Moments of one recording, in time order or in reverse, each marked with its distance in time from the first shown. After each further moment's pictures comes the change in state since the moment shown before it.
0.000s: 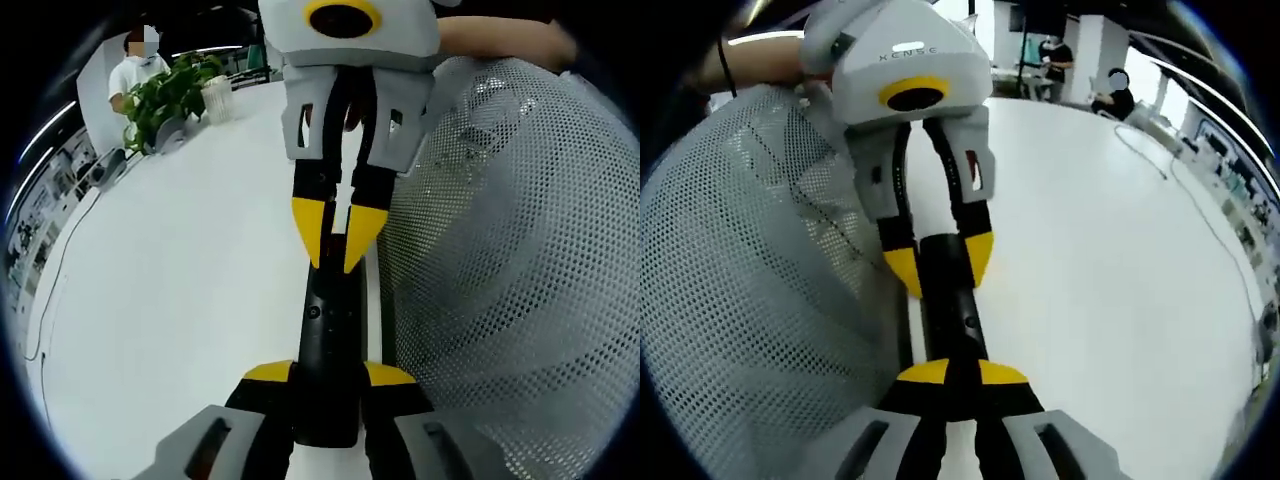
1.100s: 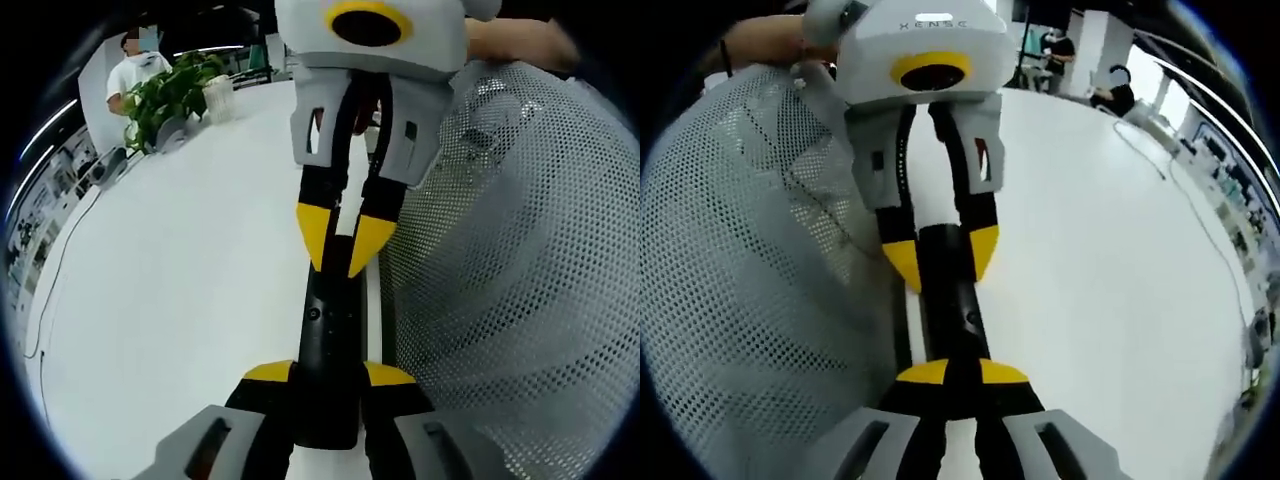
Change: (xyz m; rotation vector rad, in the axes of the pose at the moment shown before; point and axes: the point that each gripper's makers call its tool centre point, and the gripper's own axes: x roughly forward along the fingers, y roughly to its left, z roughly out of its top) left arm 0.000 0.000 0.000 -0.007 -0.006 0.001; right arm -0.001 -0.002 0.001 -0.009 0.005 -0.046
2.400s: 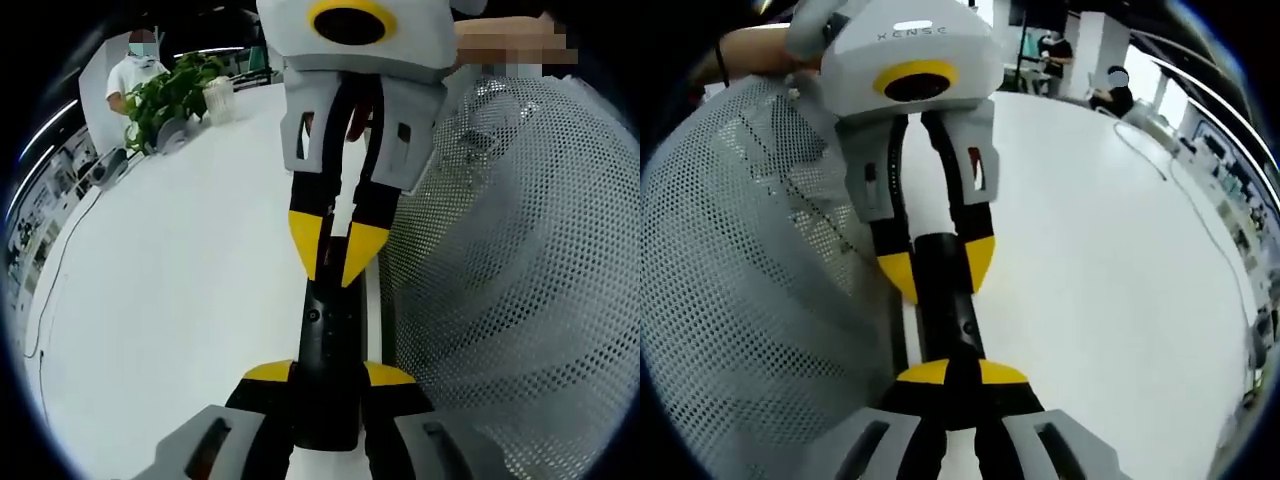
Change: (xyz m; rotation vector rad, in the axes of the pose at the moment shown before) left arm 0.000 -0.001 0.000 0.001 -0.006 -0.002; right arm 0.005 -0.001 0.011 0.010 0.000 -0.001
